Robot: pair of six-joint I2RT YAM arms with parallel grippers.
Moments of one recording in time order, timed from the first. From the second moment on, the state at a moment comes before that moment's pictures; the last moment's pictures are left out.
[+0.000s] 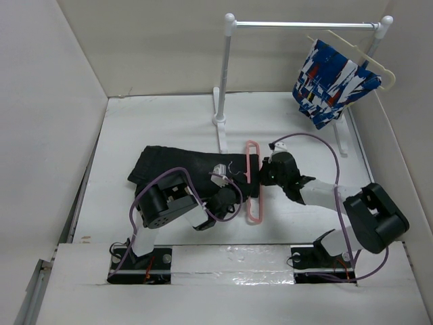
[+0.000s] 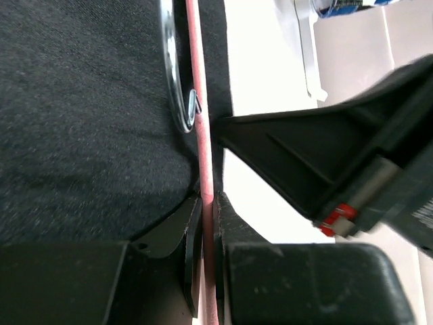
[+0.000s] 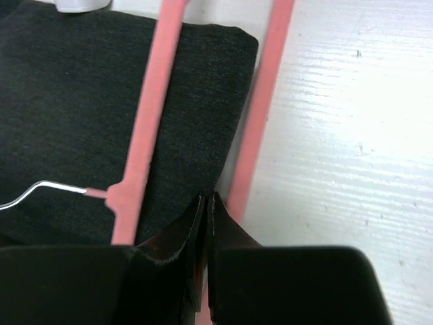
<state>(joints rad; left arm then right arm) -1.11 1.95 0.58 1.10 -0.51 -1.16 0.53 1.44 0.54 0.28 0.06 0.45</state>
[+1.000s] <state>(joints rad) -0.99 1.68 0.42 0.88 -0.50 -1.15 0.01 0.82 0.42 -0.06 -0.27 0.37</state>
